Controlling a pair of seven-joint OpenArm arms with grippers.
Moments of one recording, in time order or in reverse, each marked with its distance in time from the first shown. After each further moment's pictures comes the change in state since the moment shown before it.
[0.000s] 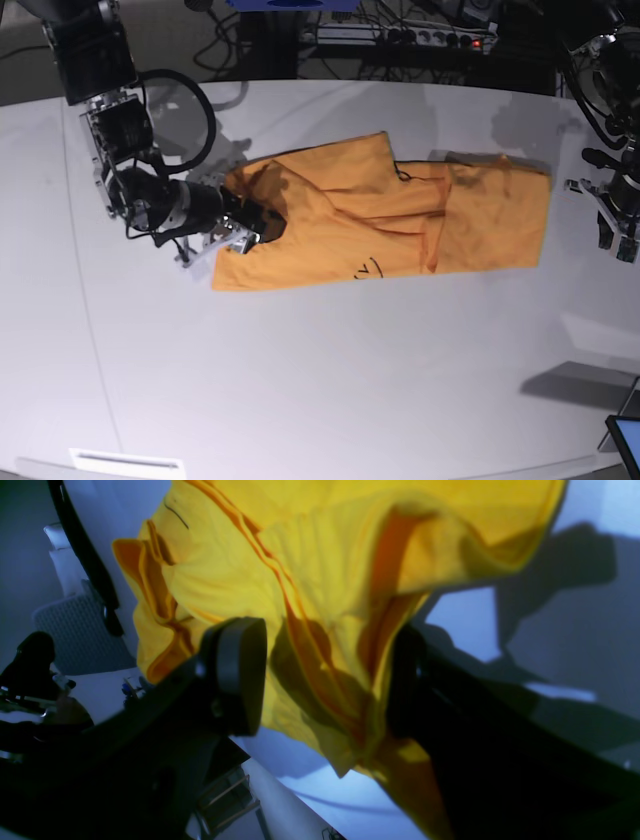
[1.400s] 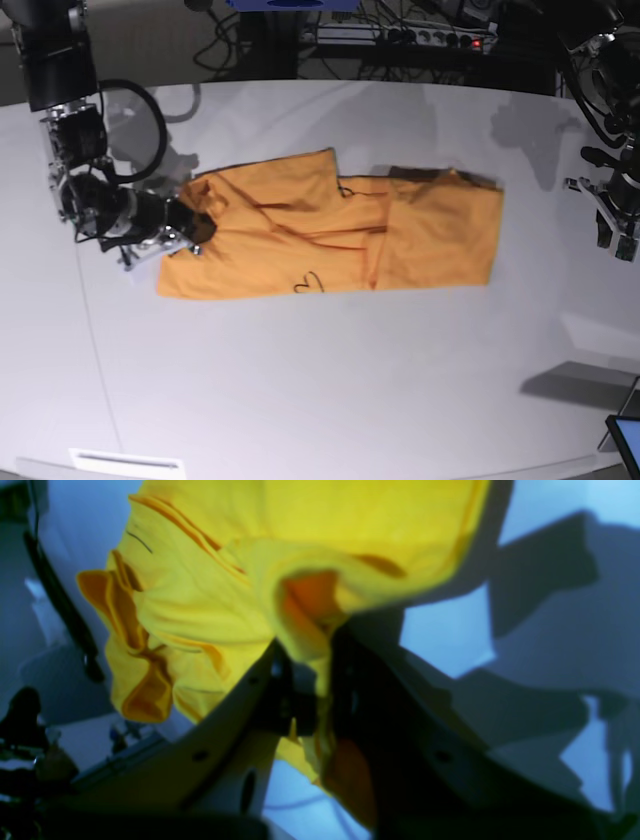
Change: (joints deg) left arm 0.3 0.2 0.1 0.0 0.0 0.0 -0.2; right arm 0.4 8.3 4.8 -4.9 2.1 0.7 0.6
